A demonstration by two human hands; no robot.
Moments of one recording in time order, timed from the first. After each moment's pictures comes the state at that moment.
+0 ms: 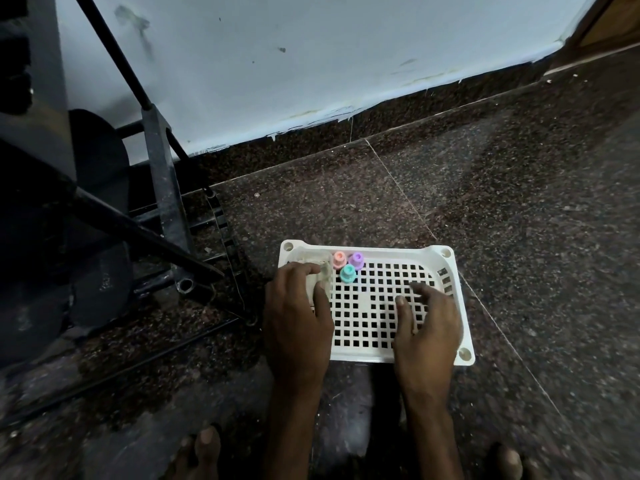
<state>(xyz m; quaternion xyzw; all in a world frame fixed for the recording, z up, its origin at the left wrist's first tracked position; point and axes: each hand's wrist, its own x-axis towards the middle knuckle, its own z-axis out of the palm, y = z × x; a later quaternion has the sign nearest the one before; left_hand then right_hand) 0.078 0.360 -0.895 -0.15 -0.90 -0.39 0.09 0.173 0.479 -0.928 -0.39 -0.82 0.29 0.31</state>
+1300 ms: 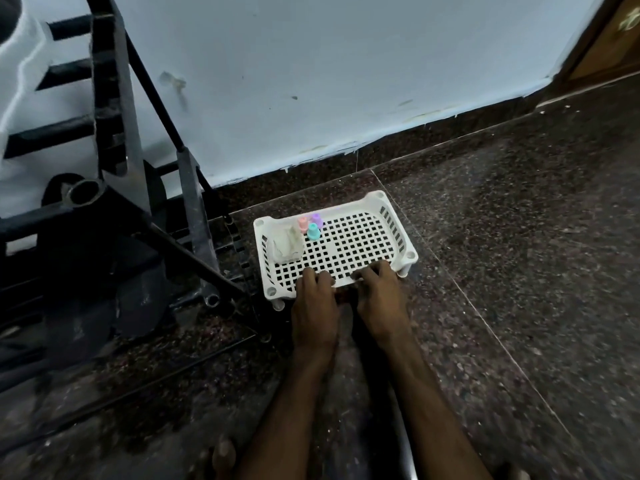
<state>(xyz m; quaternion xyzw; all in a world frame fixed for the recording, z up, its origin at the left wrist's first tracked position) 0.036 0.387 -0.937 -0.23 -0.94 -0.26 0.05 0.085 0.495 -0.925 -0.24 -0.90 0.32 0.15</state>
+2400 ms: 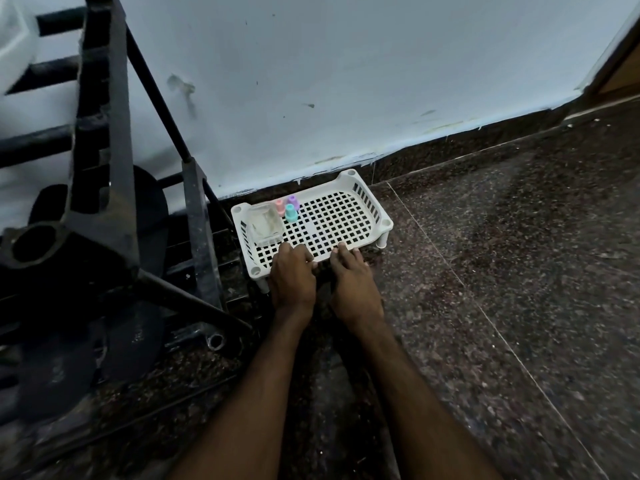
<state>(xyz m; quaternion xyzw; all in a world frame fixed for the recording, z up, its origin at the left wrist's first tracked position) -0.075 0.393 -0.926 -0.12 -0.95 -0.27 0.02 -0.009 0.481 -0.936 -0.18 -0.95 0.26 0.01</state>
